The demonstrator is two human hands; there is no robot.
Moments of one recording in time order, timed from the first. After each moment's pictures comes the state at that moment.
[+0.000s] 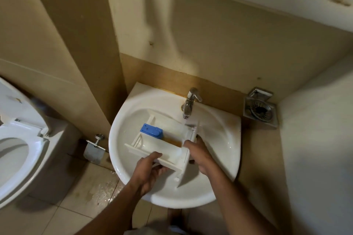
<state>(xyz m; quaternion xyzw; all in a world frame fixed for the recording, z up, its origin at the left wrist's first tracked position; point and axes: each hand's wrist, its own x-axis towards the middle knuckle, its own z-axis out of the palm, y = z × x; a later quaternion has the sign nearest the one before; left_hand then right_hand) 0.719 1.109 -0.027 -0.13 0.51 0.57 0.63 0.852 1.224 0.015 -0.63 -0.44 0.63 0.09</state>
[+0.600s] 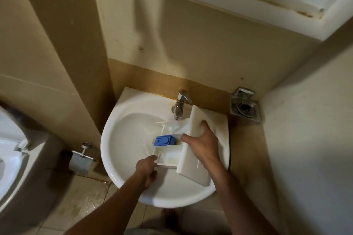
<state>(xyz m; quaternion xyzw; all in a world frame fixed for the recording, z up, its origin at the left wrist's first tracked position) 0.712 1.128 -0.047 -0.10 0.65 0.41 0.63 0.854 1.212 0.087 -0.68 -0.59 0.40 0.19</state>
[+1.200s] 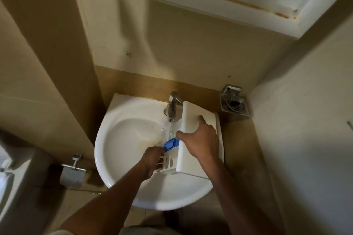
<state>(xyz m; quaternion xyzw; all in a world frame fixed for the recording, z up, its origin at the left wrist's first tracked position) 0.711 1.165 -0.015 0.12 0.63 0.36 0.68 0.844 1.208 0.108 -0.71 -0.67 0.19 0.11</state>
